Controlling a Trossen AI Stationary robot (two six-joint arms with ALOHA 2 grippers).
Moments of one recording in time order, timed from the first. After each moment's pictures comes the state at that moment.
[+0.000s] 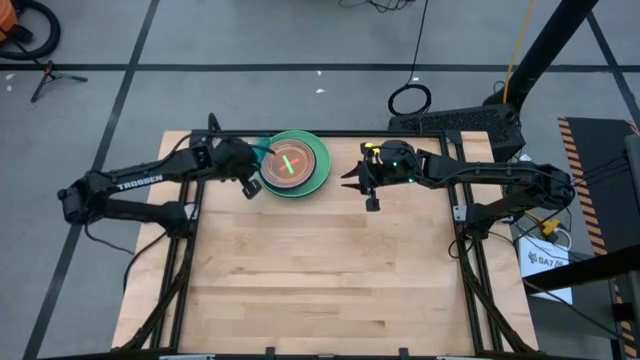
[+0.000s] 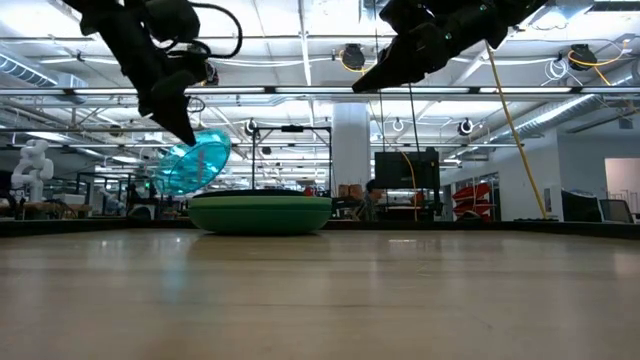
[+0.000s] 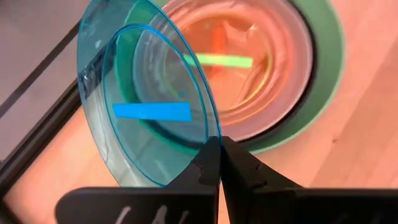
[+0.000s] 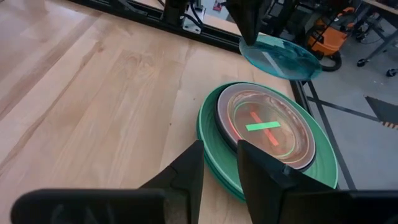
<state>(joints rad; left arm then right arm) 0.46 1.06 0.80 -0.65 -0.15 -0.06 -0.27 1.31 0.89 -0.06 -0.18 -0.41</state>
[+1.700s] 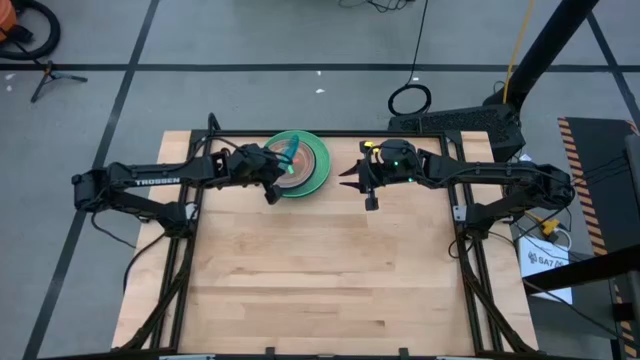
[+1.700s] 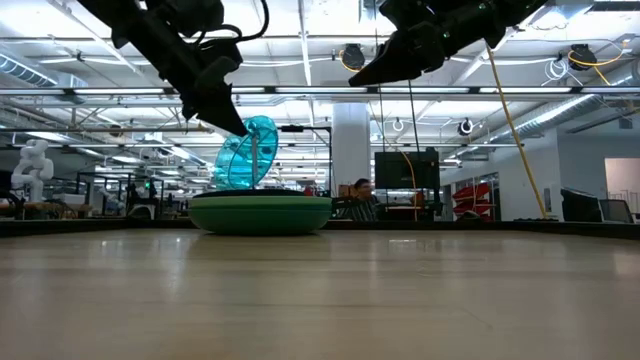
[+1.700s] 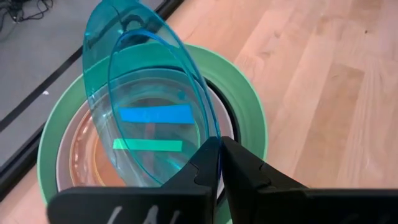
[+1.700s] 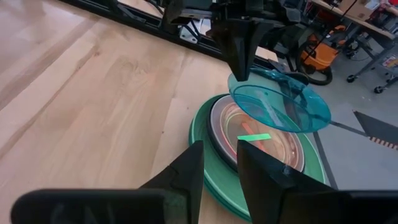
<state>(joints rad) 0.32 1.21 0.80 -0.29 -0.14 -0.09 -0.27 1.31 0.89 -0.01 -0.18 -0.45</state>
